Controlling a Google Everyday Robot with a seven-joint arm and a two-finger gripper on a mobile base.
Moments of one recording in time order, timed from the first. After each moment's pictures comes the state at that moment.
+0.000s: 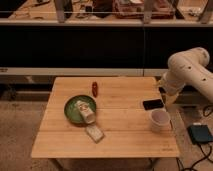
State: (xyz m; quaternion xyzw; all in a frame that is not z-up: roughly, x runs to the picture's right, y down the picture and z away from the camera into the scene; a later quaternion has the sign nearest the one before) arm 0.300 0.025 0.709 -0.23 -0.03 -0.17 0.96
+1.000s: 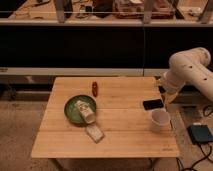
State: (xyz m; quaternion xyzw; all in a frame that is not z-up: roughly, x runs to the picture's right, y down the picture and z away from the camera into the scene) arm 0.294 0.008 0.724 -0.19 -0.07 -0.18 0.96
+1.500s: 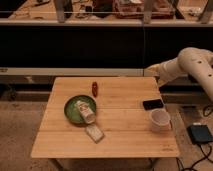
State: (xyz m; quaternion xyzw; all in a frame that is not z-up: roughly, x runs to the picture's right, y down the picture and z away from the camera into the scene) arm 0.266 -0.080 0.764 0.00 -0.20 -0.26 0.95
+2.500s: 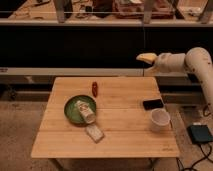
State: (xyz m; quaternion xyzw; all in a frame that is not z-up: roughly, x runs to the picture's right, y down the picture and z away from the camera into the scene) arm 0.200 -0.132 0.744 0.23 -0.32 -0.42 0.82
